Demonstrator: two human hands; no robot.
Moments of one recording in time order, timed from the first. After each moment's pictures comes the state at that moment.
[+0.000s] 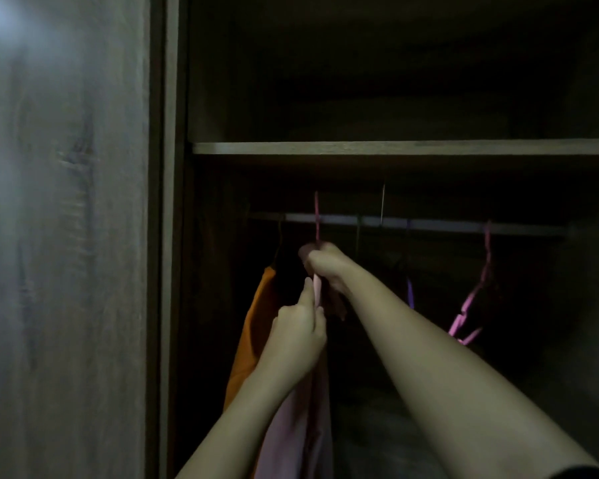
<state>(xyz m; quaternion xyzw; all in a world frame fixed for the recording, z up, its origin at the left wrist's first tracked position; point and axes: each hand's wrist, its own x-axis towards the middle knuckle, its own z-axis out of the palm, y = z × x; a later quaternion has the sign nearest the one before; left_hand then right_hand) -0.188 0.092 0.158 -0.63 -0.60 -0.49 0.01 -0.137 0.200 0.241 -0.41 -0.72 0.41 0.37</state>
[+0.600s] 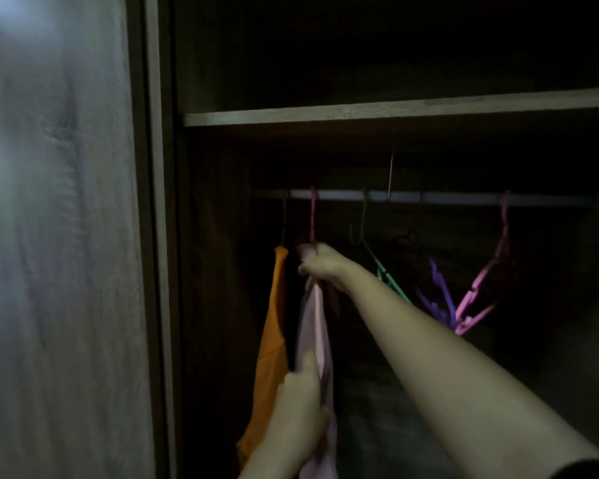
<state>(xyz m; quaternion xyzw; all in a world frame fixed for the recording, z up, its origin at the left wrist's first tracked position) -0.177 0.091 0.070 -0.55 -0.77 -0.29 -0.16 -0.153 0.228 0.201 -0.43 -0.78 0.34 0.30</state>
